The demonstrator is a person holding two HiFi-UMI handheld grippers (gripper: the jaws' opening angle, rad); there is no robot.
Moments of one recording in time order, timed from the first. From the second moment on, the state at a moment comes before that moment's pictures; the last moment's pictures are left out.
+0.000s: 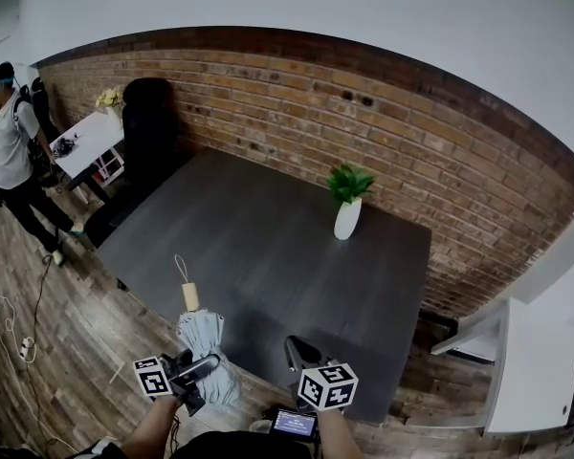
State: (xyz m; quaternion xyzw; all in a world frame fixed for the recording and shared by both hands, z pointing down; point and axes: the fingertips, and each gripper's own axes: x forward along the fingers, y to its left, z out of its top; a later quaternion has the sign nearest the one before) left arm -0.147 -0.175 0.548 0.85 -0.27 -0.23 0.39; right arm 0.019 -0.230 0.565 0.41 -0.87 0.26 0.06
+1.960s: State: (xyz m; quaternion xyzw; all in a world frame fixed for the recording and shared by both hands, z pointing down) left arm -0.102 -0.215 0.571 0.85 -0.25 -0.20 0.41; right arm 0.075 -0.259 0.571 0.43 -0.86 0.26 0.04
